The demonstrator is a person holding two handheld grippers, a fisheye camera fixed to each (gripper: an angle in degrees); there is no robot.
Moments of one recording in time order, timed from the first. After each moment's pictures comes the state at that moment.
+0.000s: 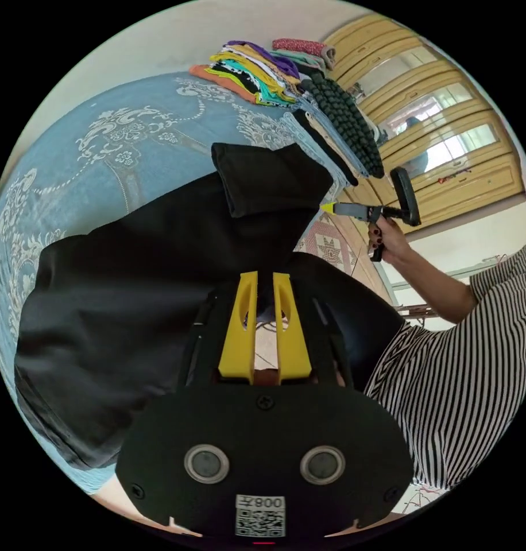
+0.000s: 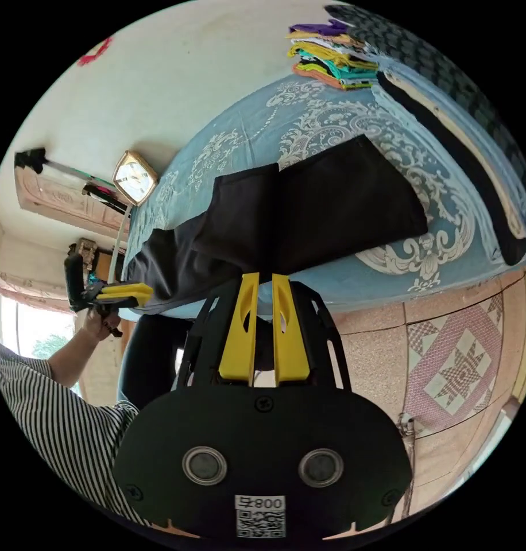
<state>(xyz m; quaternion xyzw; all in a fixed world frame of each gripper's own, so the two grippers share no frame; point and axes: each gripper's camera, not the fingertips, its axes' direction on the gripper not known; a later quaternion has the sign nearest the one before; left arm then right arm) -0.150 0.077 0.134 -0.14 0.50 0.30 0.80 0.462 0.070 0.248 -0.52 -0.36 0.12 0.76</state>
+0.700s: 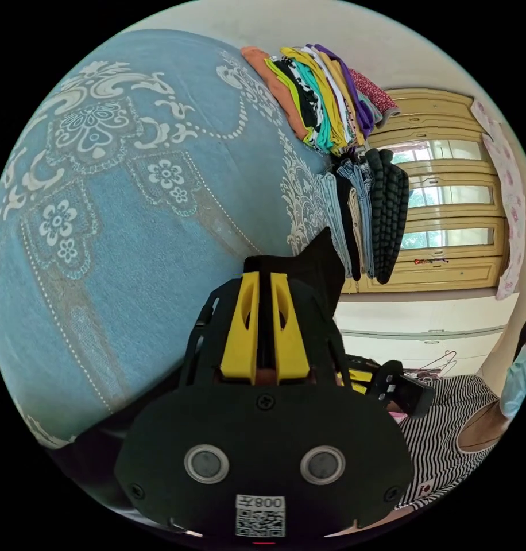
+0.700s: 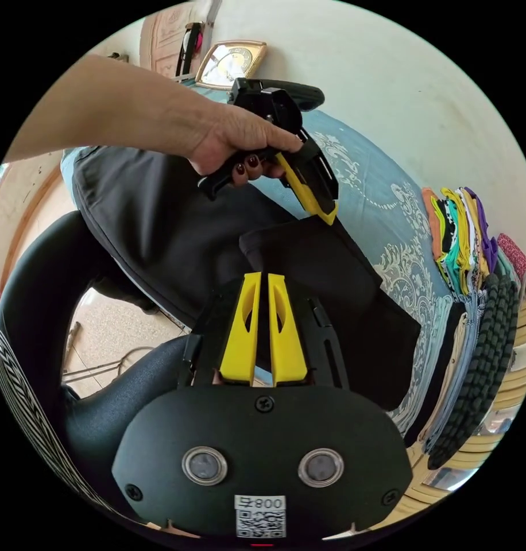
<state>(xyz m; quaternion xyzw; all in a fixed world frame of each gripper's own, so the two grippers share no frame) 0.059 -0.071 0.332 -0.22 0.59 0.21 0.75 0.298 0.081 0.196 -0.39 -0.36 -0.28 0.80</state>
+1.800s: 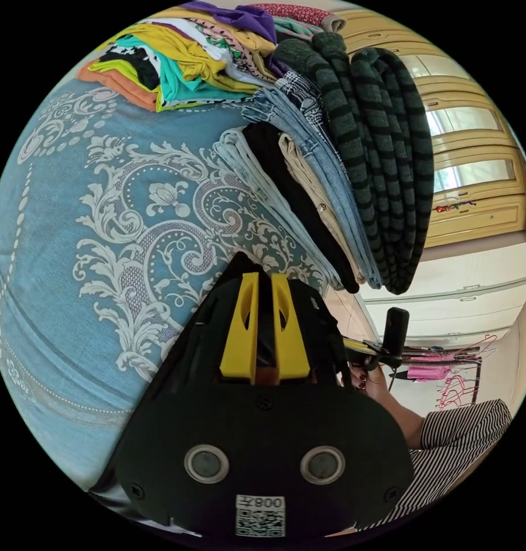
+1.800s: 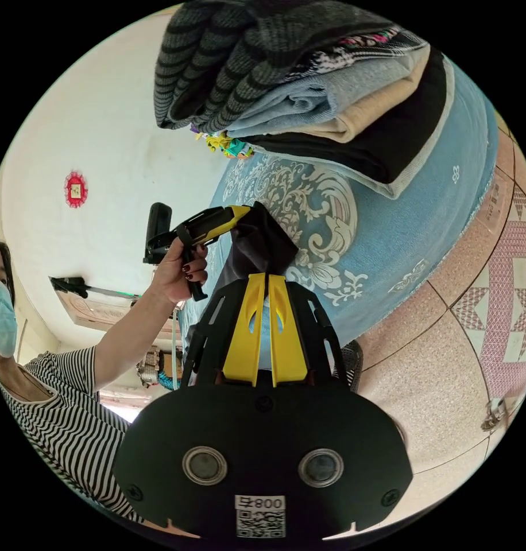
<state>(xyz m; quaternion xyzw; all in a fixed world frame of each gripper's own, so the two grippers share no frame) 0.395 -0.054 0.311 -0.19 0.55 0.36 0.73 0.693 0.248 0.306 -0.42 -0.35 0.44 0.71</state>
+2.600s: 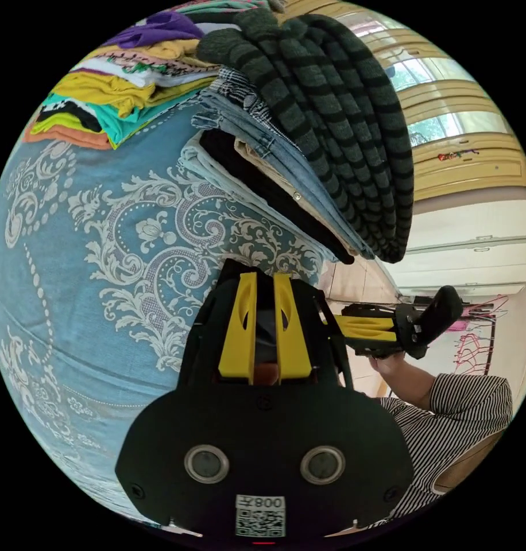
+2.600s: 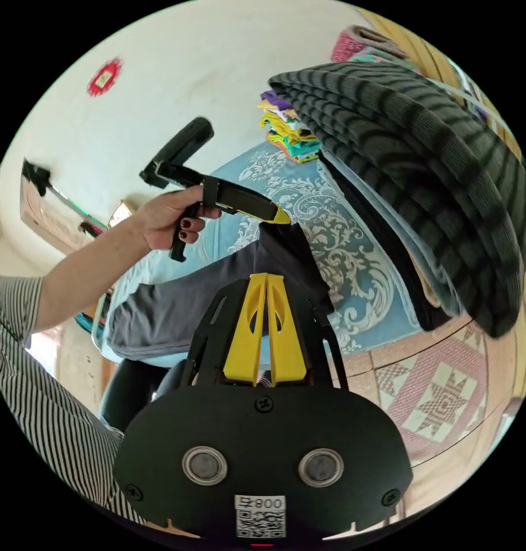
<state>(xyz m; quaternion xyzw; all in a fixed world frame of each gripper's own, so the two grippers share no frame) 0.424 -0.048 0.225 -0.19 0.46 0.51 0.70 0.594 0.121 0.342 -0.43 -0.31 0.15 0.83</state>
